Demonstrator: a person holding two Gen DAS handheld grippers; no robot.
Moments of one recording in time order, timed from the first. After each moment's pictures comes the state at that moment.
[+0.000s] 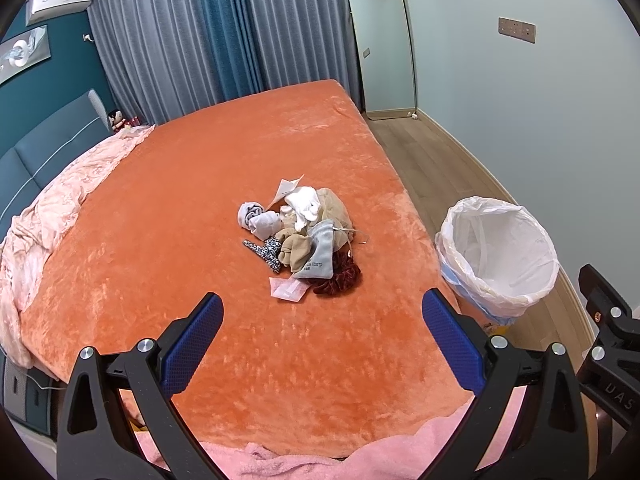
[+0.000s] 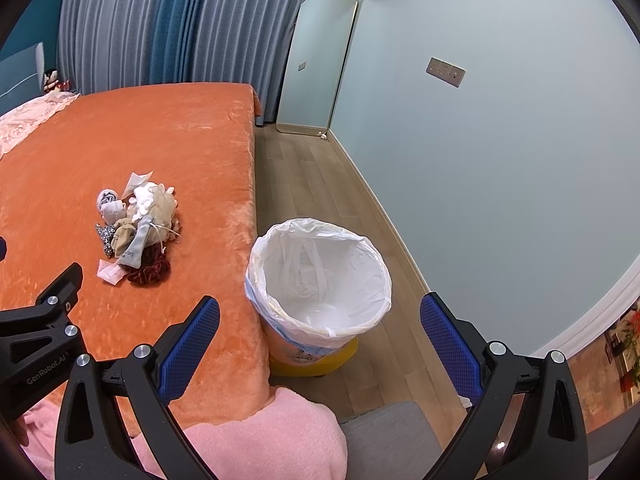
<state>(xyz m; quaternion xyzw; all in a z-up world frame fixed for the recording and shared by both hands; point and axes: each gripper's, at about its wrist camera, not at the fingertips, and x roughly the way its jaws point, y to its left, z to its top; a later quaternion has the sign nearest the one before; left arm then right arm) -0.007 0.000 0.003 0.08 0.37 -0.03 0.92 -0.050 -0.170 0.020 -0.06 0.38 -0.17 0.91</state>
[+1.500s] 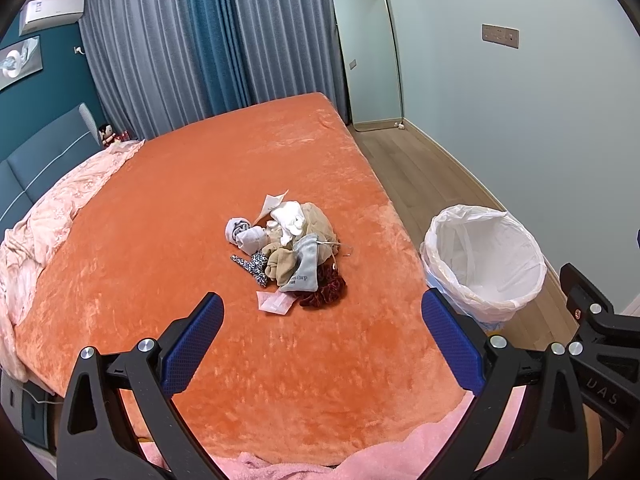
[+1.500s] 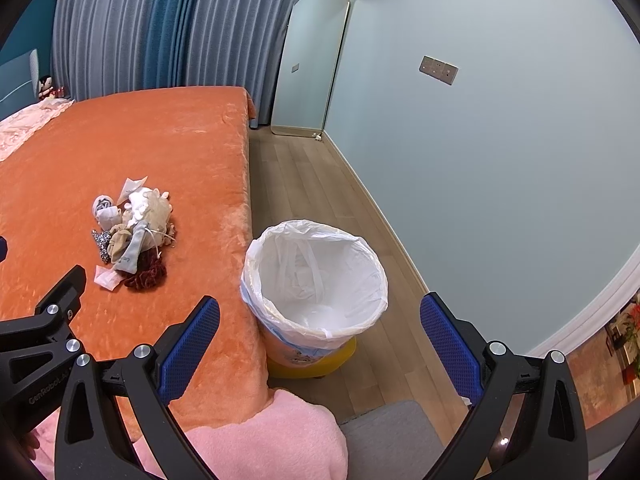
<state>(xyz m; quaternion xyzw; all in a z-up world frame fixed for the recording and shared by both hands) -0.009 -0.013 0.010 0.09 0.35 -0.06 0.93 -0.051 -0.173 0.023 -0.06 0.38 -0.18 0.91</state>
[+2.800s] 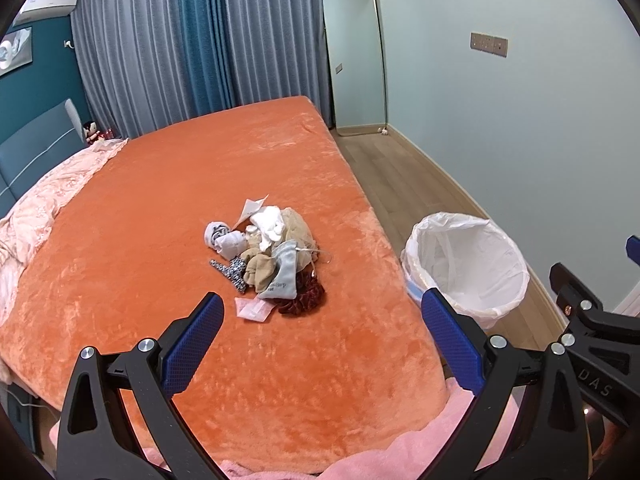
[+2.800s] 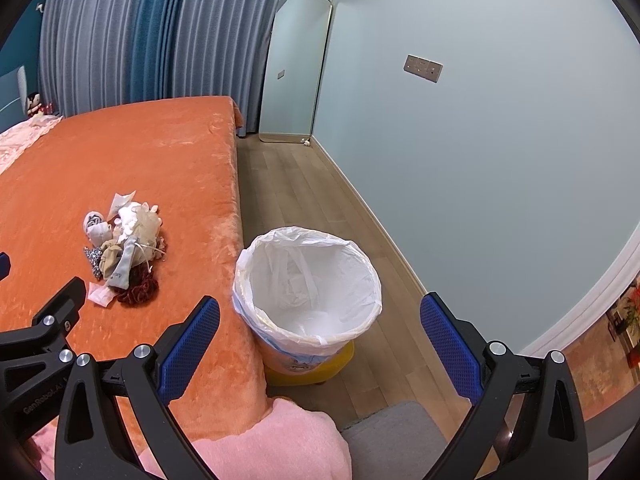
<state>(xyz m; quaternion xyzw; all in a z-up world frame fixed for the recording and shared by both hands) -0.003 -0.017 0.008 0.06 0.34 -0.09 0.93 -0.049 -0.182 0.021 -0.04 0.36 -0.21 0.91</state>
